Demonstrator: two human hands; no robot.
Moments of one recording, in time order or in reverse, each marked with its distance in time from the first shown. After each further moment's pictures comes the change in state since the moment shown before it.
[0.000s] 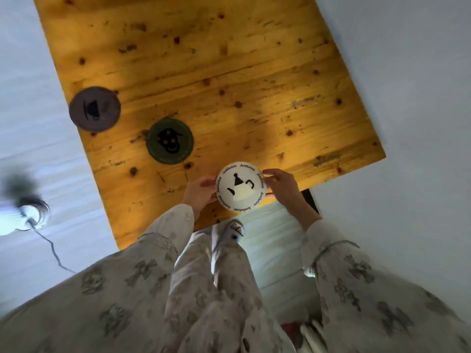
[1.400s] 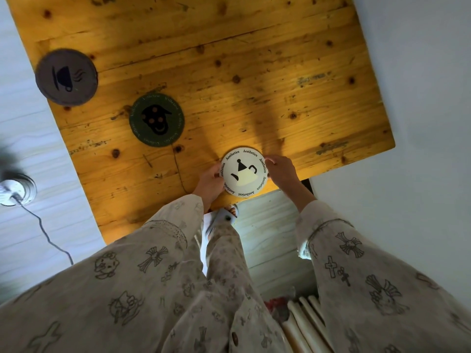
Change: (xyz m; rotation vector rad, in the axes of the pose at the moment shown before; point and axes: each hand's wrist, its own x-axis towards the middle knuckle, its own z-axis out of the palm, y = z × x) left_hand 0.040 -0.030 0.037 0.133 -0.066 -0.032; right_hand 0.043 0.014 0.001 -0.295 -0.006 -0.014
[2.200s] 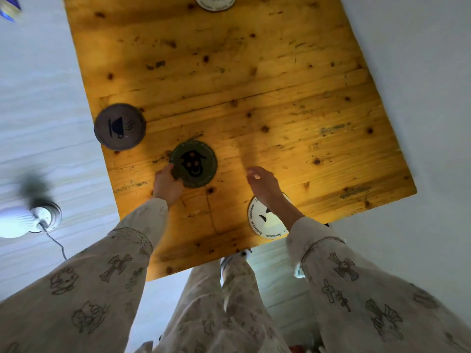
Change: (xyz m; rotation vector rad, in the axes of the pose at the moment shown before) left_hand 0.023 0.050 -0.163 0.334 0.329 0.116; right_hand 0.009 -0.103 0.055 0.001 -0.068 -0.107
